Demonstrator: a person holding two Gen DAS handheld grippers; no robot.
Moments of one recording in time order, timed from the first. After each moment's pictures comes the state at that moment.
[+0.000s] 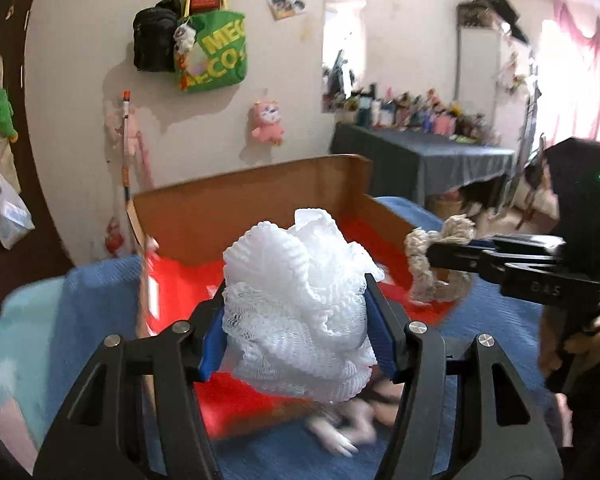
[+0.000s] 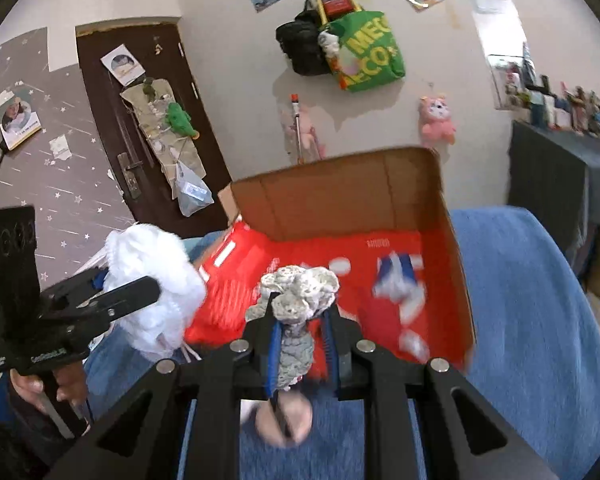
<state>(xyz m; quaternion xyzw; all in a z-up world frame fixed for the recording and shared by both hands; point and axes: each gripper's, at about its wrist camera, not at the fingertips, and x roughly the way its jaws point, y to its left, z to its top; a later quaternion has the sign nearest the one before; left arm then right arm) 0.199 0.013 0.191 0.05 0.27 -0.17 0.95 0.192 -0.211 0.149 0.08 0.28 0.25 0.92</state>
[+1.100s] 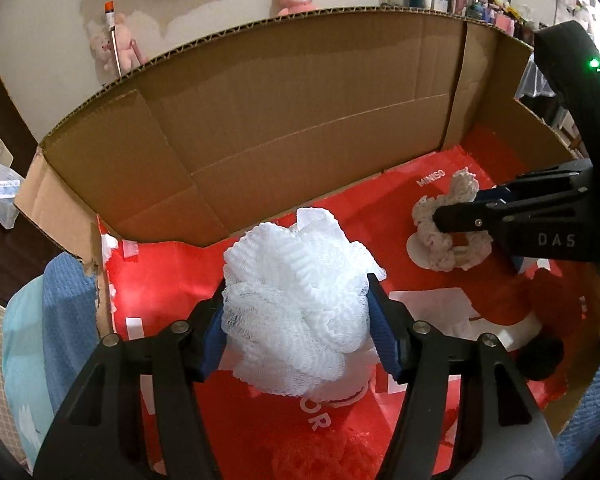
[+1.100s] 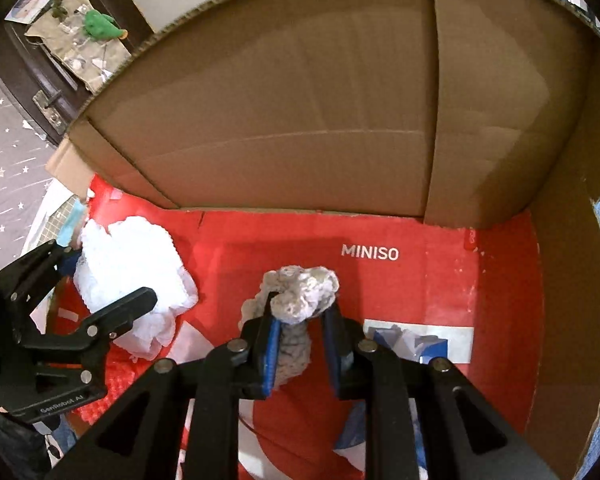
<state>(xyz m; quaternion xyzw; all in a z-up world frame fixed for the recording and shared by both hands) 0.378 0.018 0.091 0.12 0.46 -0.11 0.88 0.433 -0.156 0.063 0.04 0.52 0.22 0.82</state>
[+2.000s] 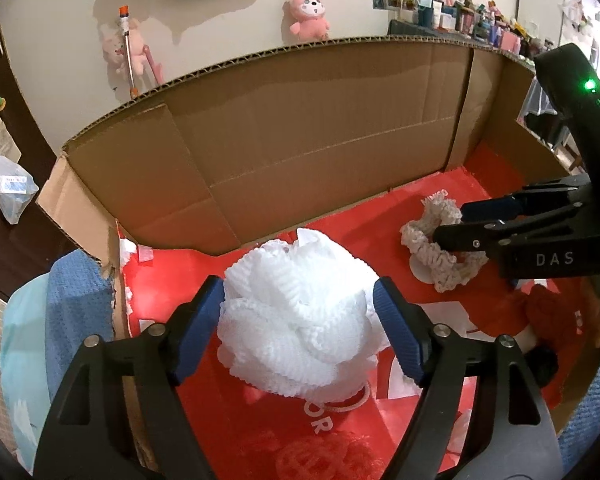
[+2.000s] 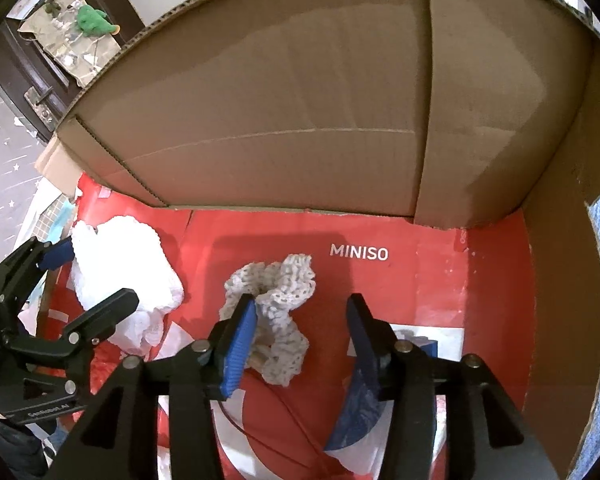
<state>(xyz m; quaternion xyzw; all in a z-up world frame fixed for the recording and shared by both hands) 0.375 0.024 0.100 0.10 0.43 -0.10 0.89 0.436 -0.144 0.066 0.03 0.53 0.21 0.82</state>
